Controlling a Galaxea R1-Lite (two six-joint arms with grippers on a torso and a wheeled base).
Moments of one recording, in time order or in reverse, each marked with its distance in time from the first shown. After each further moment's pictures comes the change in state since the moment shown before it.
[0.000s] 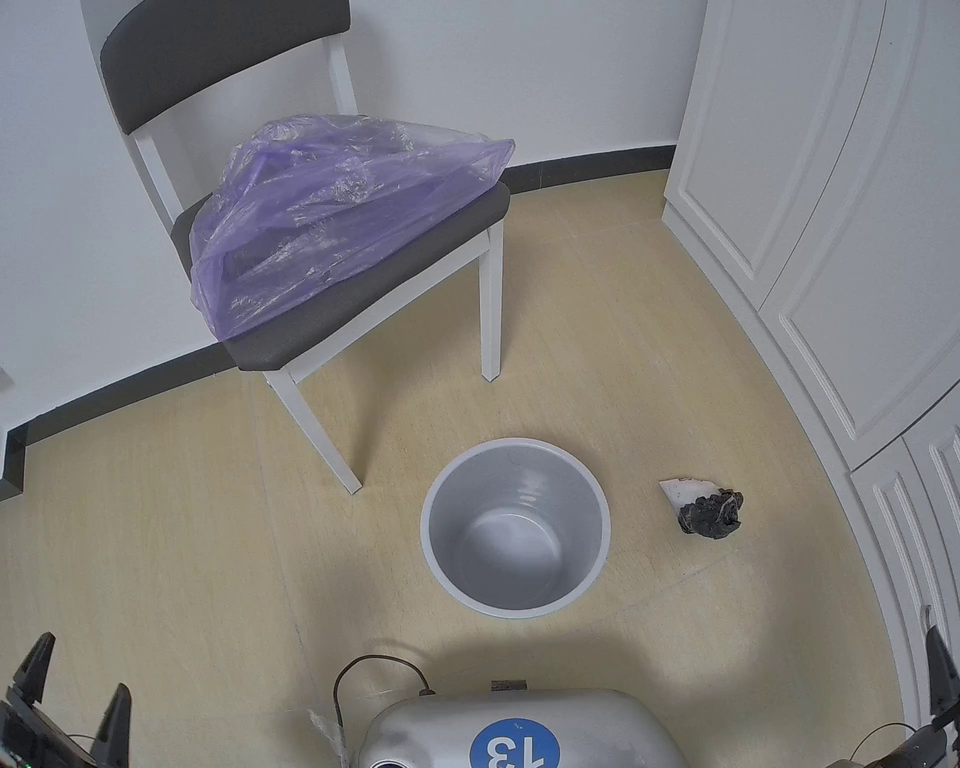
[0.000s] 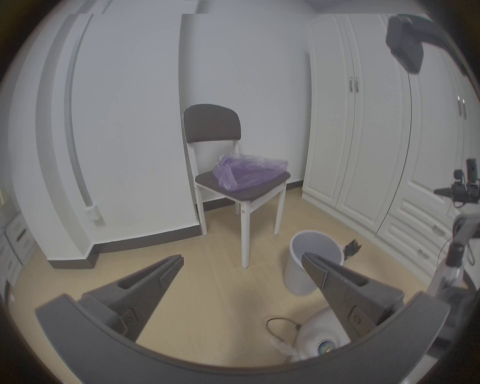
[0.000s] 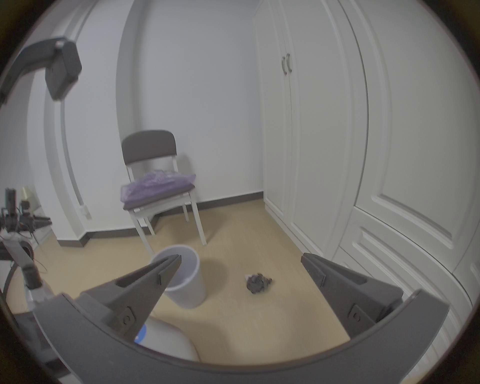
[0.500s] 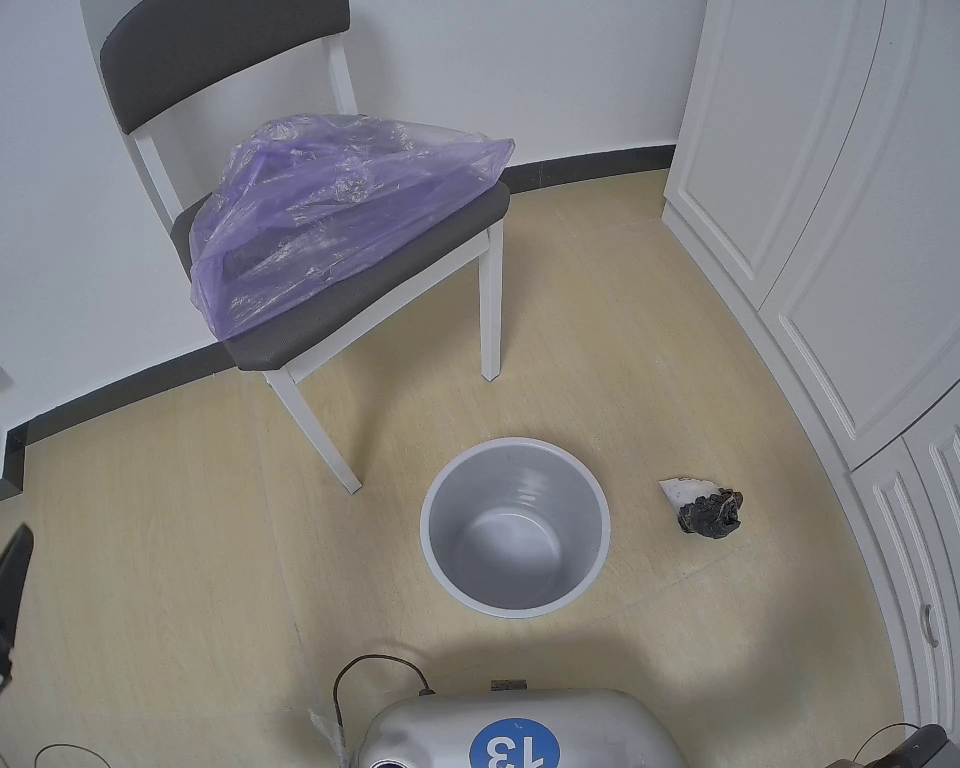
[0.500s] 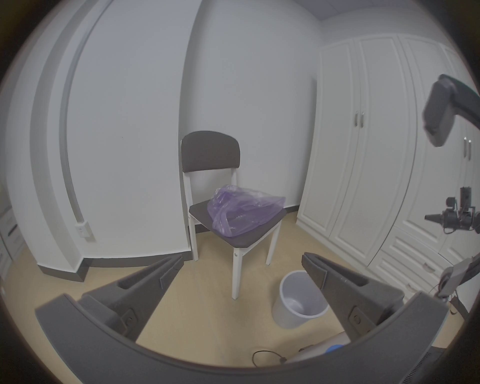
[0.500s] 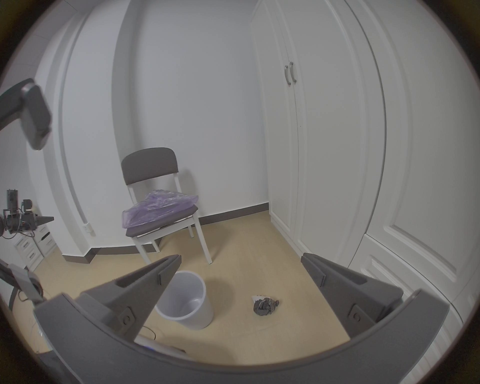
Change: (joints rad) left arm 0.037 0.468 -0.438 0.013 0.008 0.040; right arm 0.005 0.452 -0.229 -0.200 -0.016 0.022
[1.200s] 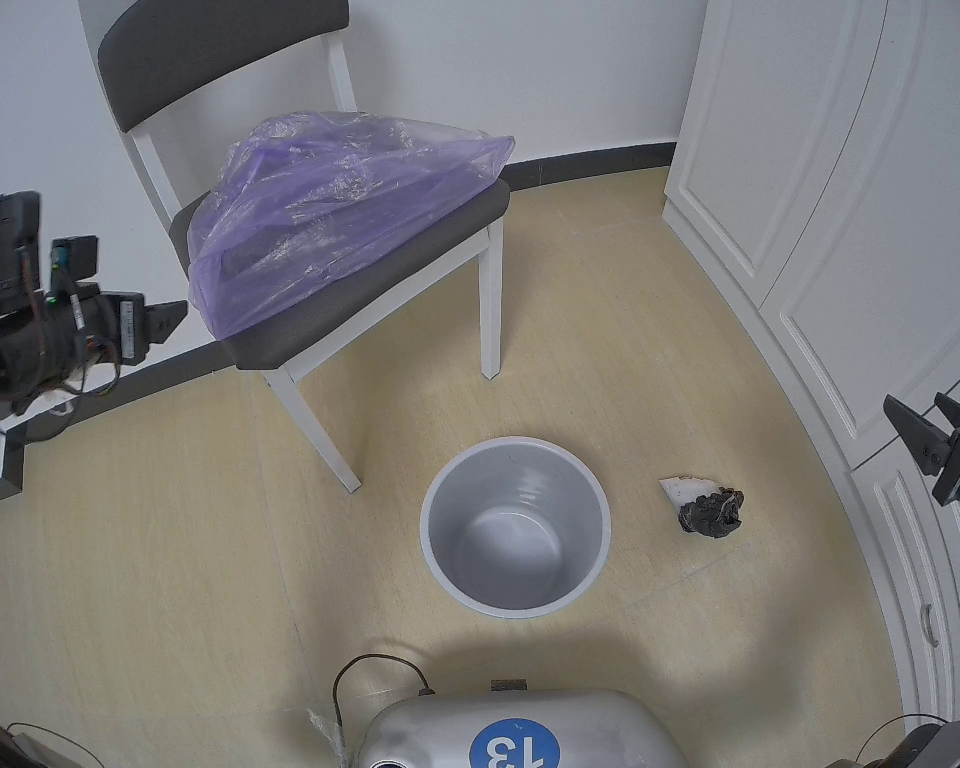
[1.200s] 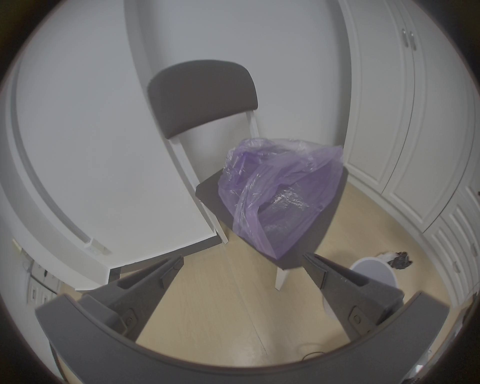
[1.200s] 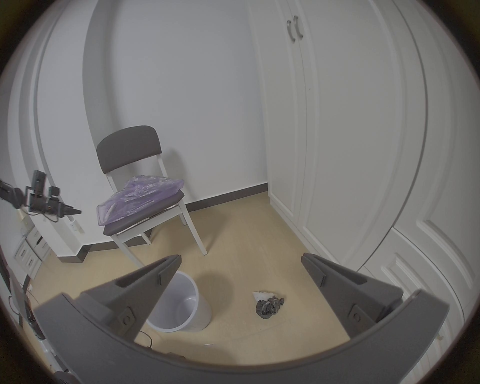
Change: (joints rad) left arm -0.139 0.981 -0.628 -0.072 0.323 0.165; right arm 0.193 0.475 -0.039 -0.303 -0.180 0.016
